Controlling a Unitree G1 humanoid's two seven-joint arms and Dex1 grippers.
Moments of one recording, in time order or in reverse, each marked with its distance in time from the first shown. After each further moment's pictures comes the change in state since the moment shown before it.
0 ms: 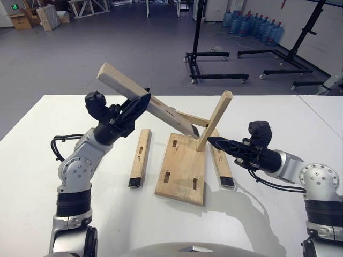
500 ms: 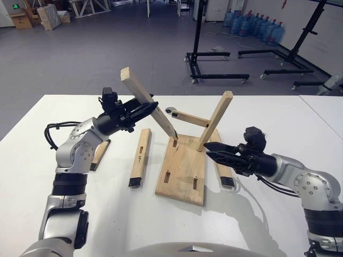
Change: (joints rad) left arm -0.146 0.129 -0.114 0.268 0.346 -0.116 -0.166; right arm 0.069 0.006 0.102 -0.127 -0.329 -0.236 0.005
